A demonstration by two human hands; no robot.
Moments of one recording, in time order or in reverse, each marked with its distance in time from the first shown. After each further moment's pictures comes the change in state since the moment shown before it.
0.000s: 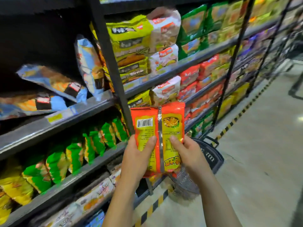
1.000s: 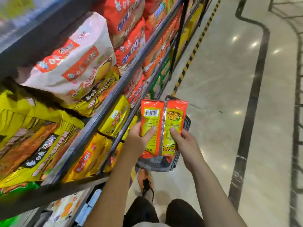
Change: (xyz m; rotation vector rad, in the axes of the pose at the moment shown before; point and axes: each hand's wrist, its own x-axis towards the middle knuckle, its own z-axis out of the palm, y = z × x) left_hand 0.302 -0.200 0.262 0.190 -0.649 -0.319; right_hand 0.236 0.194 -0.187 0.046 0.595 0.479
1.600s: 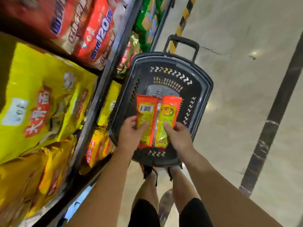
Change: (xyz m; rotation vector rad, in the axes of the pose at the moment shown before) left_hand 0.232 -0.267 0.095 0.076 0.057 -0.397; right_hand 0.254 0.269 -0.003 -0.174 0.150 0.395
